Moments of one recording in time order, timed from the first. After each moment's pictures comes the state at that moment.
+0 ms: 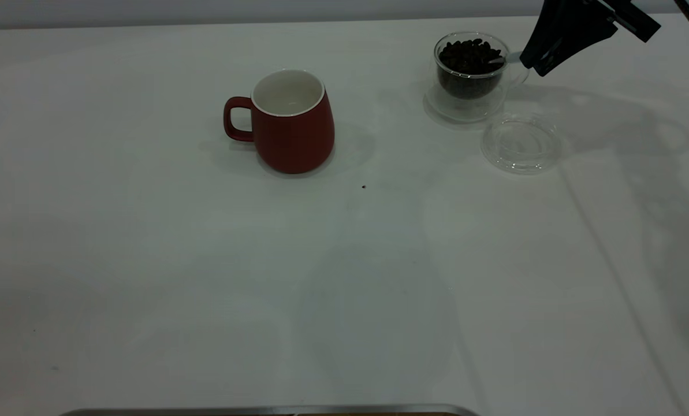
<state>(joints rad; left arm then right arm) 0.05 -0.02 -0.49 -0.01 1.14 0.01 -0.10 2.45 -1.87 0.62 1.19 -0.27</state>
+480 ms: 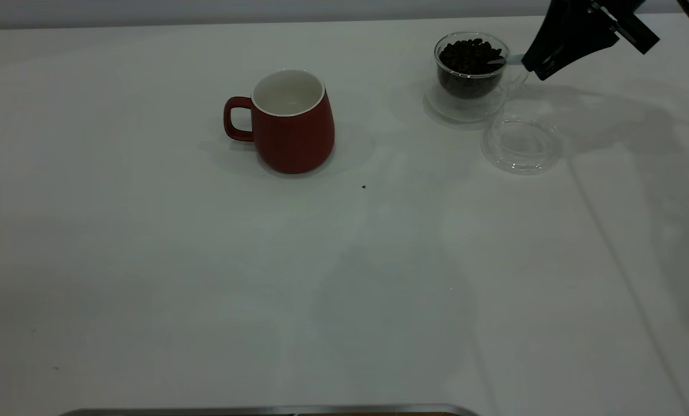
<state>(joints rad) 0.05 -0.02 -0.49 -0.01 1.14 0.01 -0.14 2.49 -1.87 0.69 1.19 -0.33</state>
